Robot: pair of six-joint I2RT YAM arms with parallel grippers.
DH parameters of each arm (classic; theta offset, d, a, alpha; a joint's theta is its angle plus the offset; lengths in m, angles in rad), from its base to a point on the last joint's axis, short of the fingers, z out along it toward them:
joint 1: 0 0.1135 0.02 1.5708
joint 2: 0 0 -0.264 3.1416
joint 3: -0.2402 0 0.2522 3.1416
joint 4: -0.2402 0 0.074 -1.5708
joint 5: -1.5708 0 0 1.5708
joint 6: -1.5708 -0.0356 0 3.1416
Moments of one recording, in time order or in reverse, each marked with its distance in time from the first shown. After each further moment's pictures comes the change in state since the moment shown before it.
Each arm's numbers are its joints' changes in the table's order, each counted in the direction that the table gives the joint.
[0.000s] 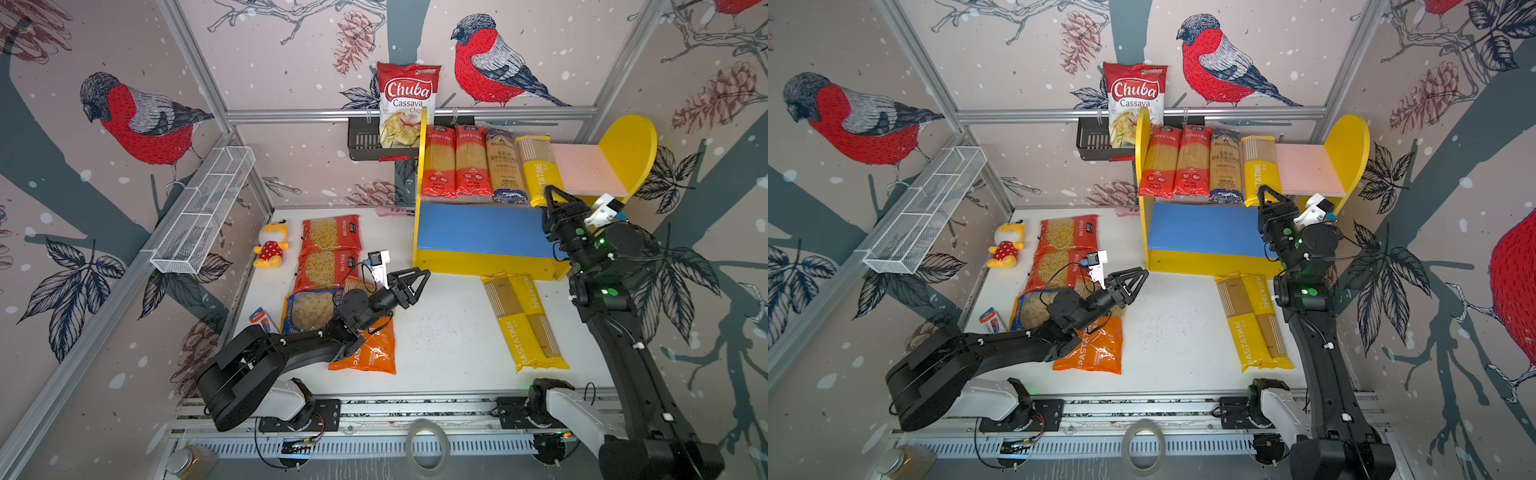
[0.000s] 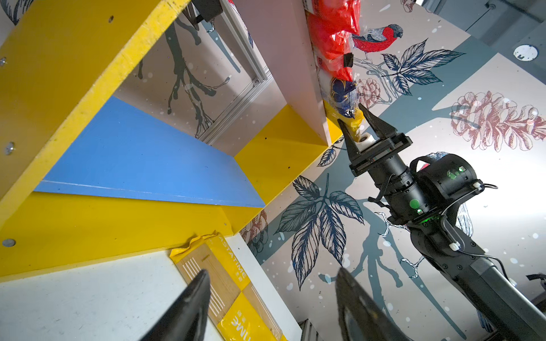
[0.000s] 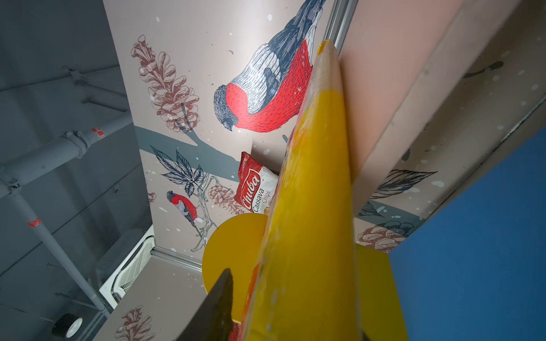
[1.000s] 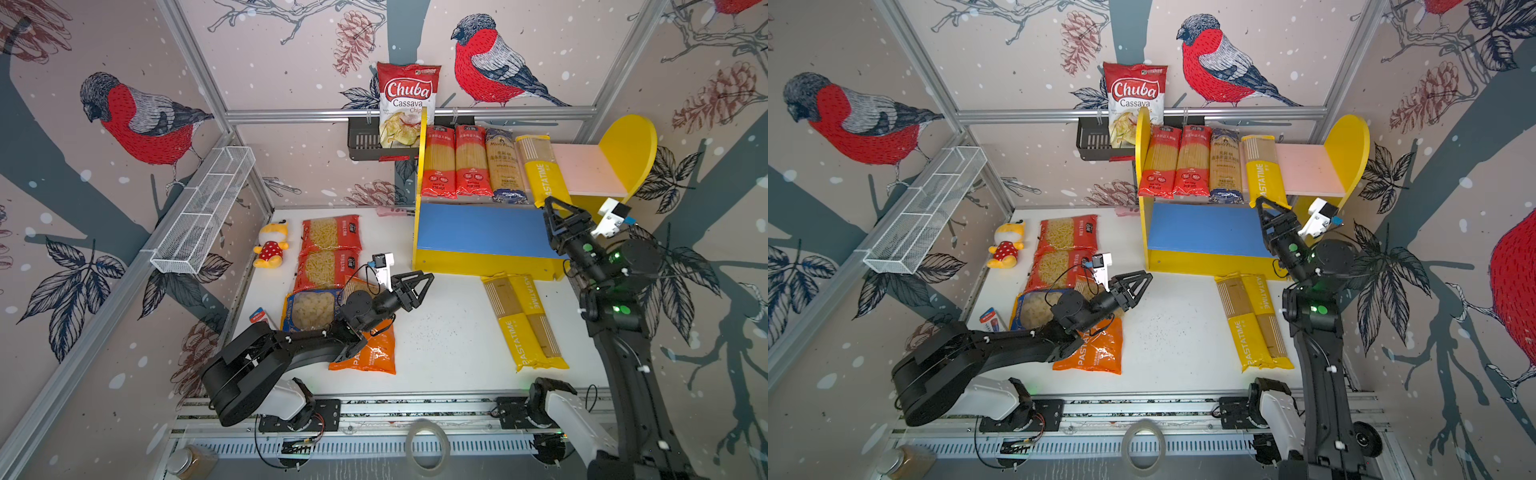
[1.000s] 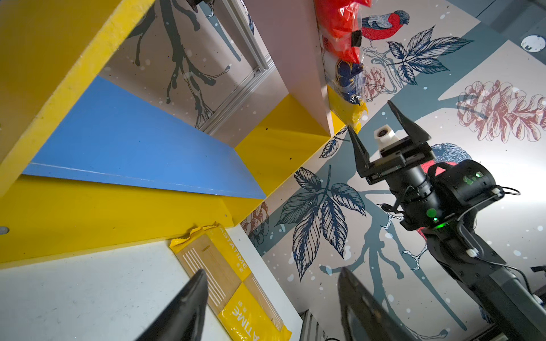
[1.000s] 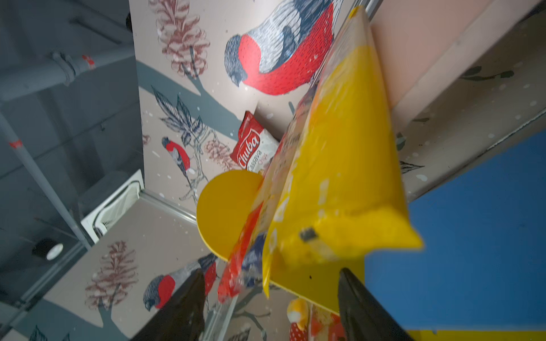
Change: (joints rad) left arm -0.042 -0.013 -0.005 -0.027 0.008 -0.039; right arm -0.111 0.147 0.074 -0.116 0.282 0.215
